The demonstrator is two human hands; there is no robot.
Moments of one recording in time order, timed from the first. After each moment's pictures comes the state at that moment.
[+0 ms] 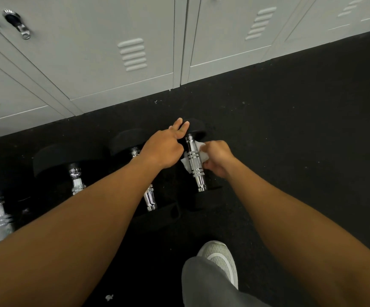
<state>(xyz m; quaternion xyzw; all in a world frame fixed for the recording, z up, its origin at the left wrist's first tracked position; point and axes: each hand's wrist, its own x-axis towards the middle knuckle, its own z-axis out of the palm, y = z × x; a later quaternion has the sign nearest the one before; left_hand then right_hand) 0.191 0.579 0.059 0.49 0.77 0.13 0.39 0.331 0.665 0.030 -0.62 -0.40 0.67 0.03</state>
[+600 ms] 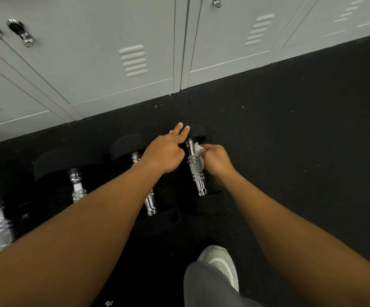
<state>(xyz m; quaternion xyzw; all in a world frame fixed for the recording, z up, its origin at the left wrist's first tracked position) 0.192 0.579 0.060 0.48 0.77 0.14 0.39 0.336 0.654 0.029 -0.56 -0.59 0.58 0.04</state>
